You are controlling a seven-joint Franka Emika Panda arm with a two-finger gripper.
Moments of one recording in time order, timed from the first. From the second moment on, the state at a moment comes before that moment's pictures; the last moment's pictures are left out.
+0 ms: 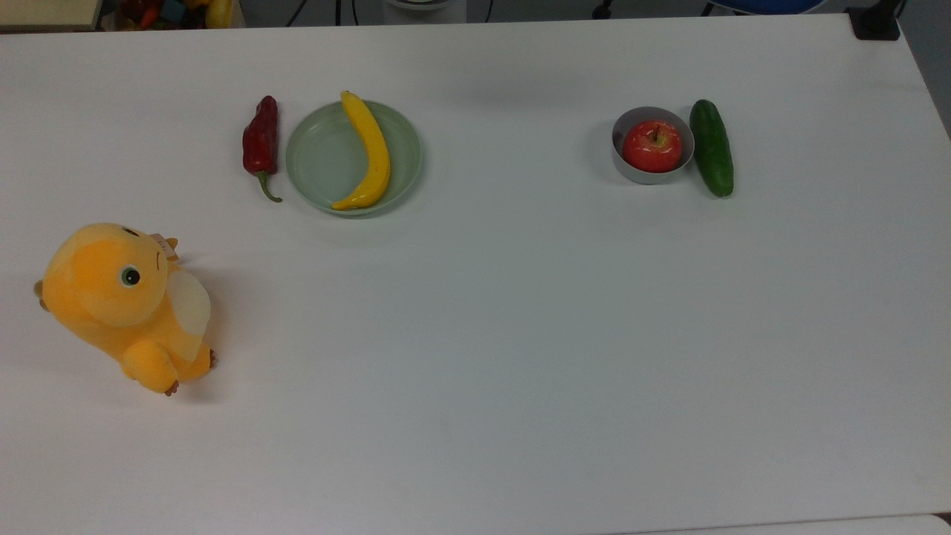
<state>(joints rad) 0.06 -0.05 0.02 -1.51 0.10 1.55 0.23</state>
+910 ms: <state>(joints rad) 0.09 -0.05 0.02 -1.56 0.05 1.57 0.04</state>
